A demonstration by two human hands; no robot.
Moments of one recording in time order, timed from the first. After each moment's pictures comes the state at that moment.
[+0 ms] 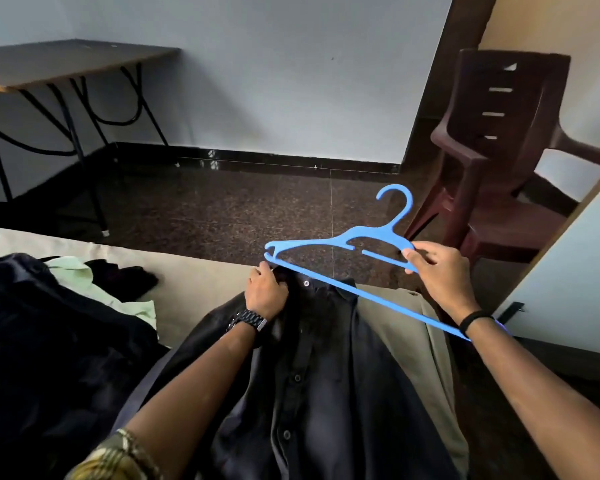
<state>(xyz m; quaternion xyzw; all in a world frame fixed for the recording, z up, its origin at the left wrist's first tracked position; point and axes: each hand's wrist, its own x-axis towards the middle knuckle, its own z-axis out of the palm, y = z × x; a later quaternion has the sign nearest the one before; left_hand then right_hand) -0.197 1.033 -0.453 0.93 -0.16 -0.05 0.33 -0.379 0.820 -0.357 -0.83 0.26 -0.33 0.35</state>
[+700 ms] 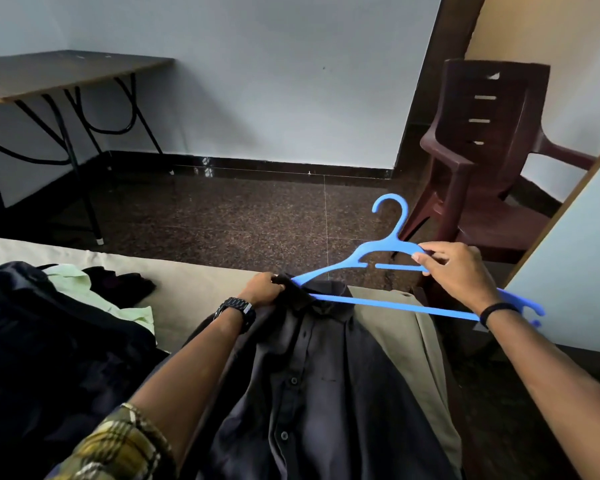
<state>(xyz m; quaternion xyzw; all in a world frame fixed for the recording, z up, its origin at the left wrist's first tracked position) -0.163 1.037 -0.444 0.89 -0.26 -0.22 0.29 -0.407 0.796 -0.335 -0.89 0.26 -0.26 0.26</state>
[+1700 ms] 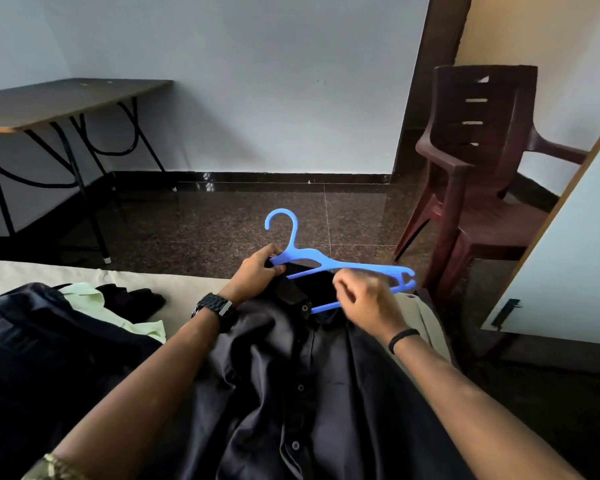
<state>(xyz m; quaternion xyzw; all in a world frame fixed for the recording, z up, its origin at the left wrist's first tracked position) -0.182 1.069 -0.363 0.85 -0.34 -0.09 0.39 -0.350 0.903 -0.388 -0.92 0.04 -0.36 0.14</state>
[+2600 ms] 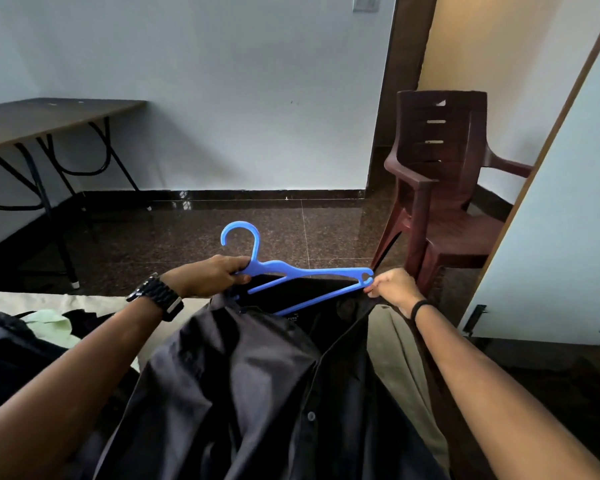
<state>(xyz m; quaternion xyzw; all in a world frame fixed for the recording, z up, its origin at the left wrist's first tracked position) -0.169 1.096 -0.294 0.83 -0.50 -0.16 0.17 -0.375 0.824 -0.347 -0.81 0.40 -0.14 0.41</state>
